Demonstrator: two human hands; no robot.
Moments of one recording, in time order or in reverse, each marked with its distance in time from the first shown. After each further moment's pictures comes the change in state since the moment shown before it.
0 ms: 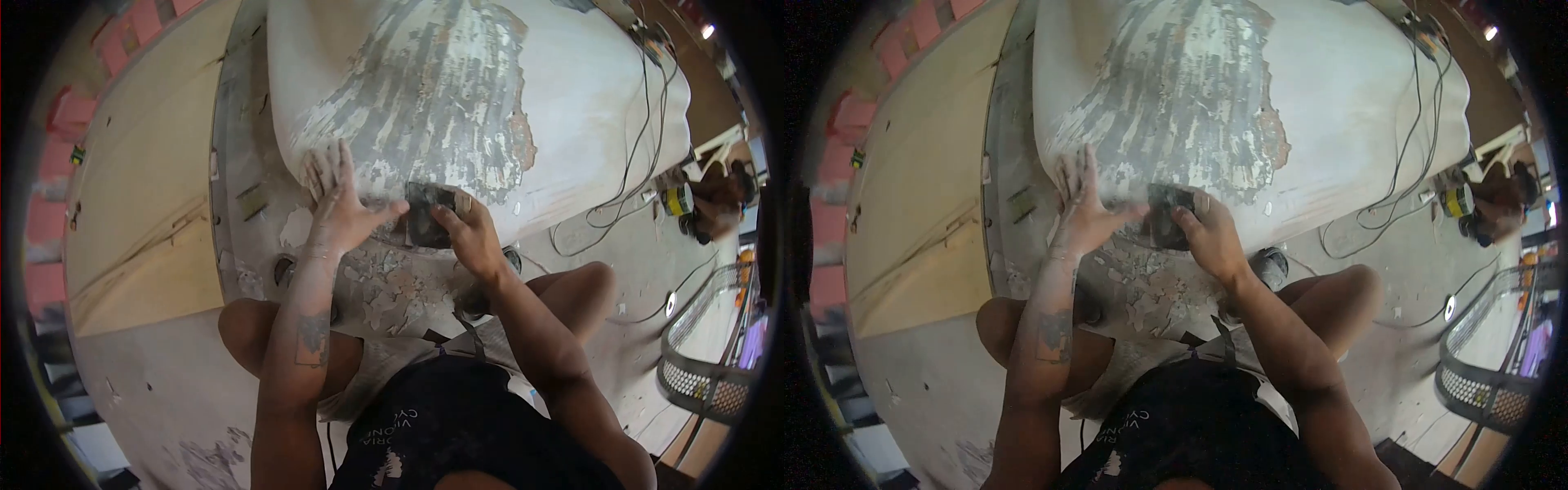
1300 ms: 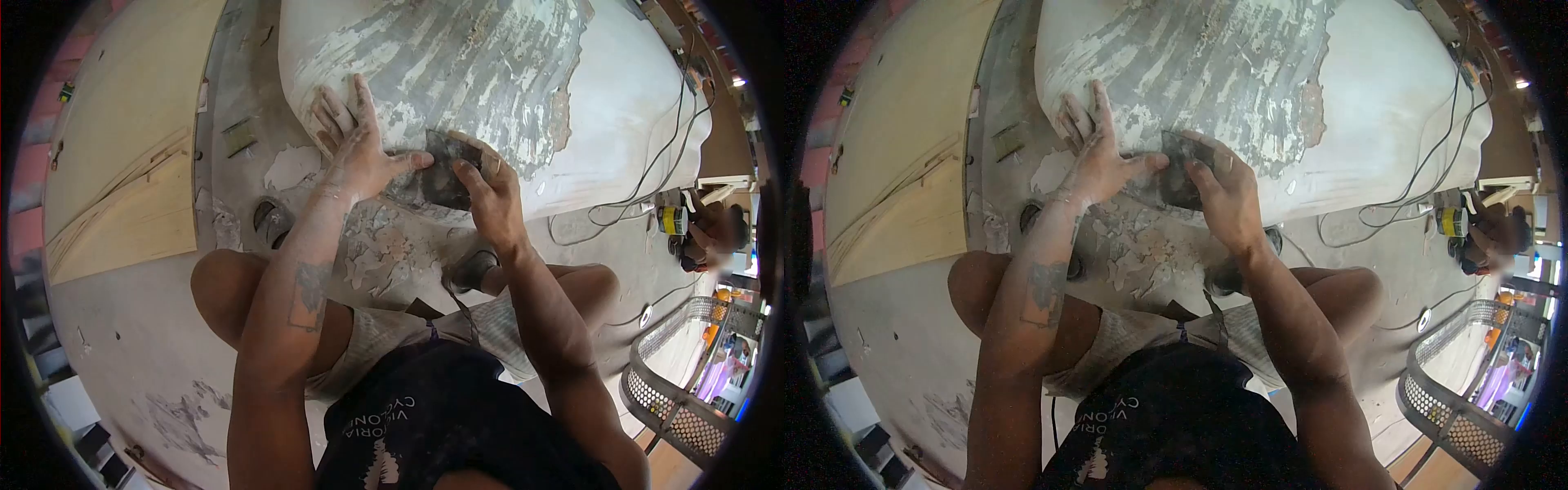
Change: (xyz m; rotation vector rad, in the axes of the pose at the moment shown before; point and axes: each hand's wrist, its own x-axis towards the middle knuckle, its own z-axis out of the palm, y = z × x) left_hand 0.004 -0.004 0.034 -0.135 -0.016 -0.068; right_hand 0.015 0.010 0.008 0.001 0.039 -0.061
